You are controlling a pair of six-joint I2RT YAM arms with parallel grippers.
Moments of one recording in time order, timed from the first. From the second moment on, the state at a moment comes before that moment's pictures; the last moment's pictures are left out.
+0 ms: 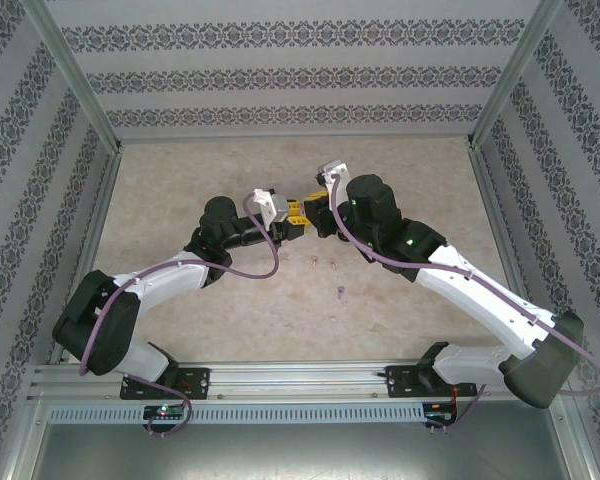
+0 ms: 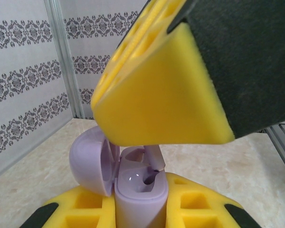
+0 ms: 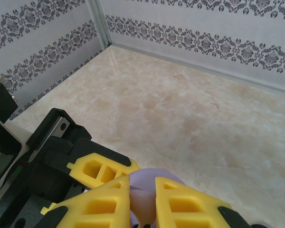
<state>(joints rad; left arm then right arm) -0.54 1.46 0.77 0.74 0.69 0.07 0.75 1.23 1.16 -0.33 0.02 0.19</state>
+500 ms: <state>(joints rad) -0.54 1.46 0.77 0.74 0.69 0.07 0.76 1.23 1.15 -0.31 0.07 0.19</state>
